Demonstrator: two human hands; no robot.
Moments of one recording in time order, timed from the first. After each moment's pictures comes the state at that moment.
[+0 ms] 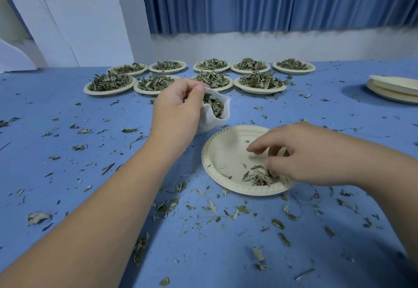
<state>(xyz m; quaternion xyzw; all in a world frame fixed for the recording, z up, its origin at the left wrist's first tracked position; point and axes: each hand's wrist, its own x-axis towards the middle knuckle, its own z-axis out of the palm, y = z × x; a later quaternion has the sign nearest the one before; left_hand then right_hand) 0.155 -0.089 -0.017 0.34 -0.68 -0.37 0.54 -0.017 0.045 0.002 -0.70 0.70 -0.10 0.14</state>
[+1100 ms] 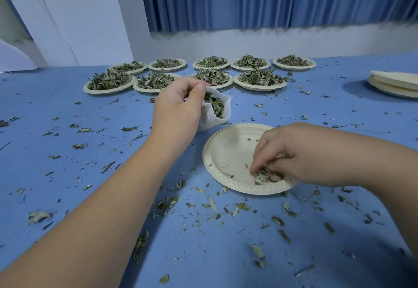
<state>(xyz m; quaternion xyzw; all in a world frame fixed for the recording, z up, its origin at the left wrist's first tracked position) 0.154 -0.088 -0.020 0.34 -0.69 -0.37 0.53 -0.007 0.050 0.007 -0.72 0.68 -0.04 0.15</state>
